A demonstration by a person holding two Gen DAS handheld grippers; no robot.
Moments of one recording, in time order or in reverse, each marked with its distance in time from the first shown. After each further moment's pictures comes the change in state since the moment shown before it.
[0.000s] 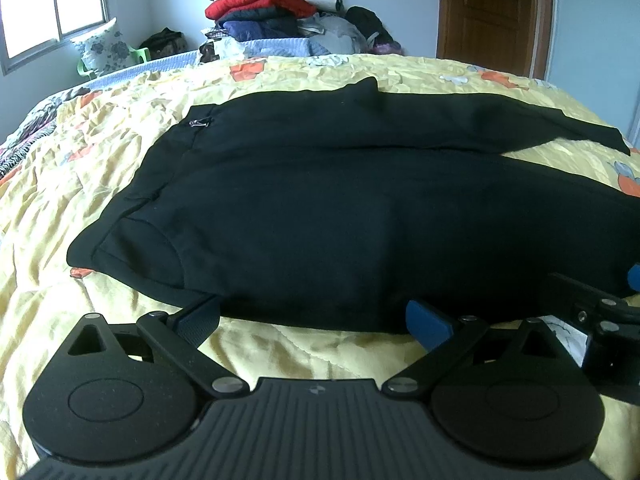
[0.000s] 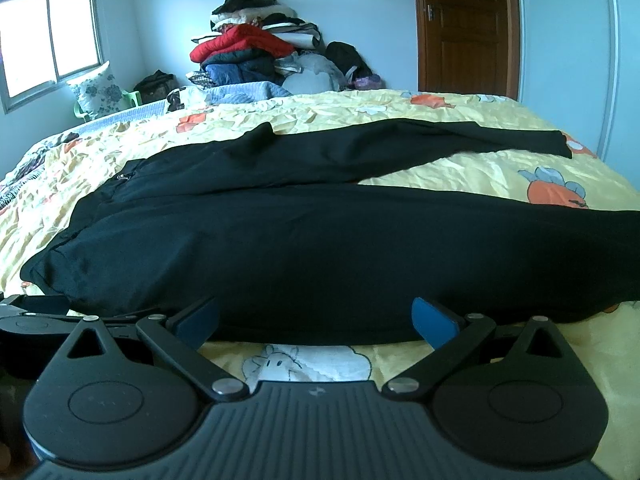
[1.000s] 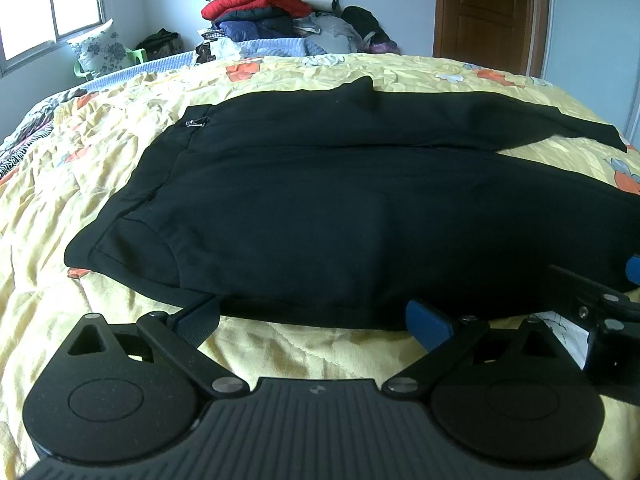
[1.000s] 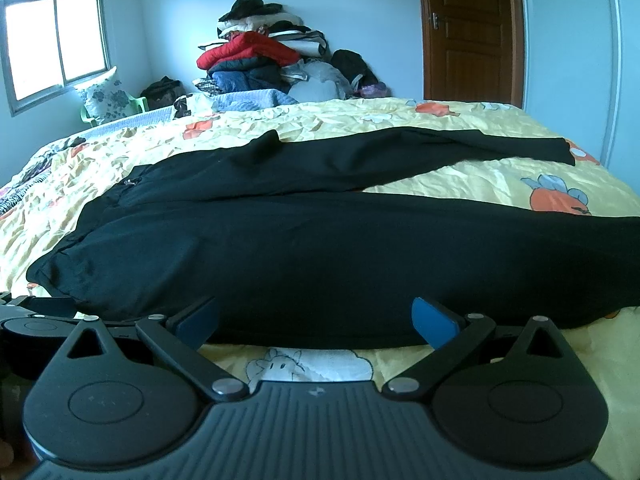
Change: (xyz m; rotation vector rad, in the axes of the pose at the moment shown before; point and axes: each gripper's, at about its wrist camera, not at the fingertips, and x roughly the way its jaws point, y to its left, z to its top) left arm -0.001 -0.004 0.000 0.008 0.002 -0.004; right arm -0.004 -0.001 -0.001 -0.006 -0.025 0.018
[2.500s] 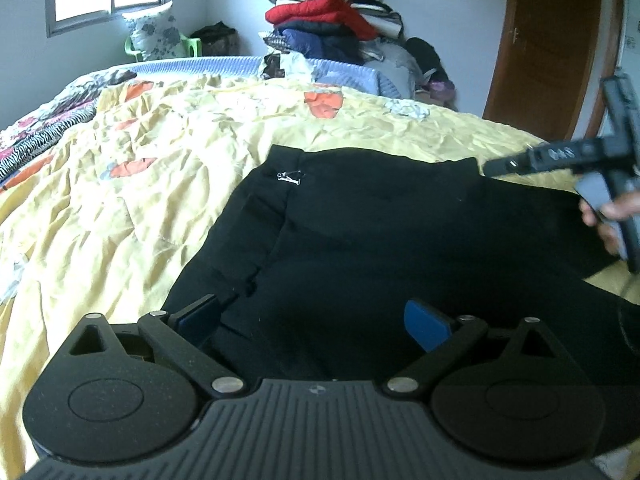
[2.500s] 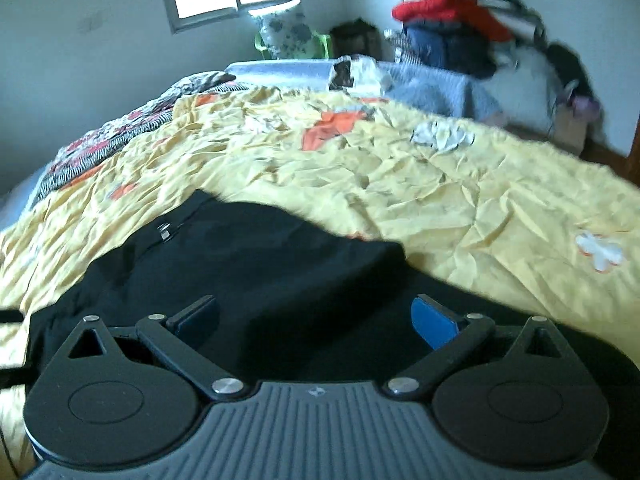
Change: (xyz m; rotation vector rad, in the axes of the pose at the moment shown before) left arm 0.031 0.098 0.079 -0.194 -0.034 0.054; right arm 0.257 0.007 0.216 -0.358 0.195 0.560
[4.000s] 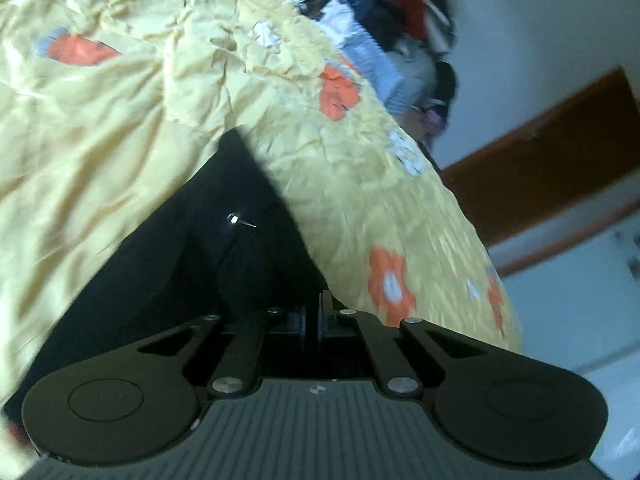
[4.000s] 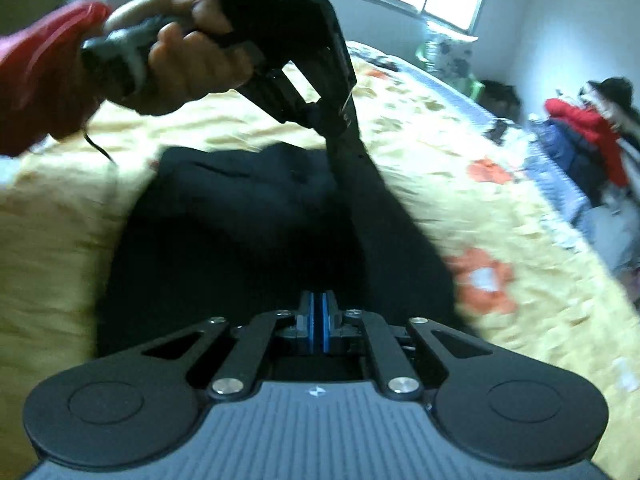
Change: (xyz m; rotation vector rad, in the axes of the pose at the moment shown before) left arm 0.071 0.077 0.086 -0.571 0.215 -0.363; right arm -0.061 0.150 -0.100 -0.600 0.020 0.137
